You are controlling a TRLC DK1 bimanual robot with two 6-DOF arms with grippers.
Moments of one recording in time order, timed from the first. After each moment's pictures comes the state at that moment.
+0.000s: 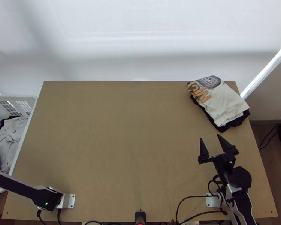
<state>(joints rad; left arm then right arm) 1.15 2.15 1.95 -0.76 0.09 0.16 0.26 -0.01 0.01 0.01 0.03 -0.03</state>
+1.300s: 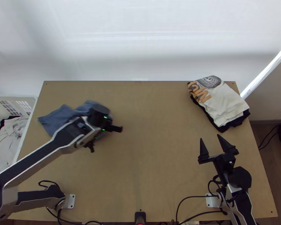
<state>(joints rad) -0.72 1.37 1.18 -0.56 -0.33 -0.35 0.26 -0.01 0.01 0.01 0.03 -0.03</state>
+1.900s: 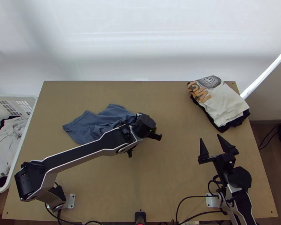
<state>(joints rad) -1.00 1.71 1.46 -0.42 -0.39 -0.50 0.26 -0.01 0.01 0.01 0.03 -0.03</state>
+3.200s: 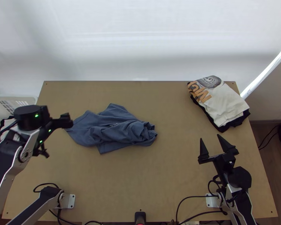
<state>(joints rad) -0.12 0.90 1.08 -0.75 -0.17 -0.15 0.26 -0.01 0.01 0.01 0.03 -0.03</state>
